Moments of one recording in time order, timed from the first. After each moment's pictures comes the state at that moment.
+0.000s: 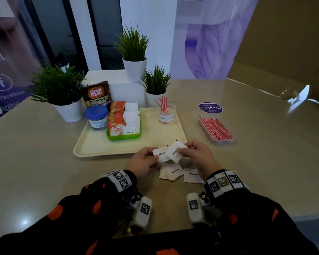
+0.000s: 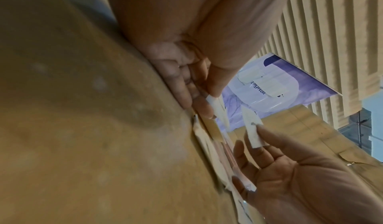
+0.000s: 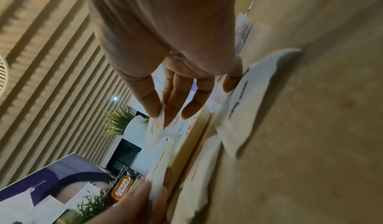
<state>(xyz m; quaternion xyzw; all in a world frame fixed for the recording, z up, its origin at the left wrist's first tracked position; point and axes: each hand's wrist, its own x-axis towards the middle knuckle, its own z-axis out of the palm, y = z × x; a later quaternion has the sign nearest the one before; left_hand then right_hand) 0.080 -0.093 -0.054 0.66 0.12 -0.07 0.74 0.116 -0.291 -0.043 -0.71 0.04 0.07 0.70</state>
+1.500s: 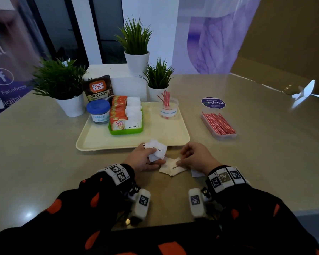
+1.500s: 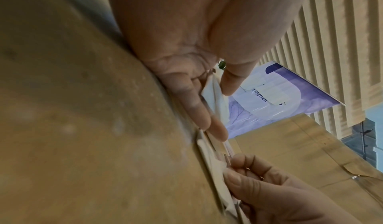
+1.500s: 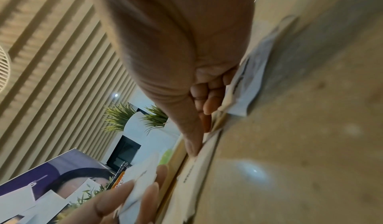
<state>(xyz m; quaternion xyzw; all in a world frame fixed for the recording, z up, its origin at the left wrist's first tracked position) 0.076 -0.082 -0.046 0.61 0.15 -0.12 0.77 0.113 -0.295 -0.049 -0.88 -0.04 0.11 0.46</state>
